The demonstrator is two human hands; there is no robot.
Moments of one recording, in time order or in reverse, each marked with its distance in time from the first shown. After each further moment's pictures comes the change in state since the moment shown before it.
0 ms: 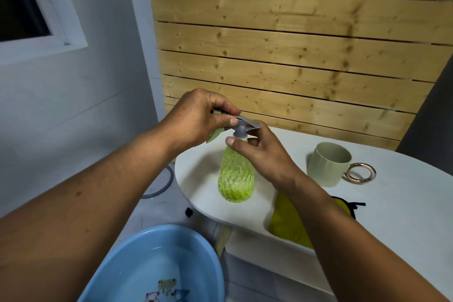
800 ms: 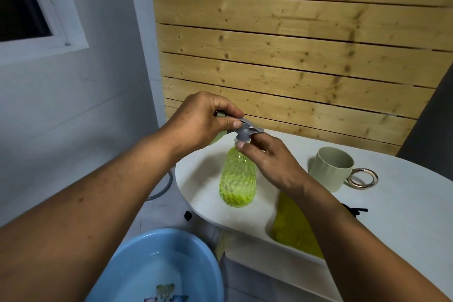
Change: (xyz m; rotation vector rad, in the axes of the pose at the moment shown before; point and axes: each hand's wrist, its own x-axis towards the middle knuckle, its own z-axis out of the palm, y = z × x) left_hand 0.001 0.002 0.000 0.002 0.014 0.024; right_hand 0.003 0.006 -0.010 -0.172 -0.061 -0.105
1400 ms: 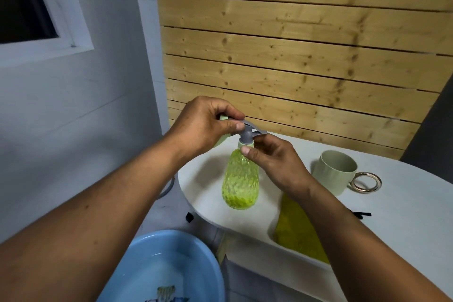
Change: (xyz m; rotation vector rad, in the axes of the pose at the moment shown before) left_hand -0.004 -0.004 0.005 -0.105 0.099 -0.055; right_hand -0.002 0.002 -0.003 0.214 0.011 -0.002
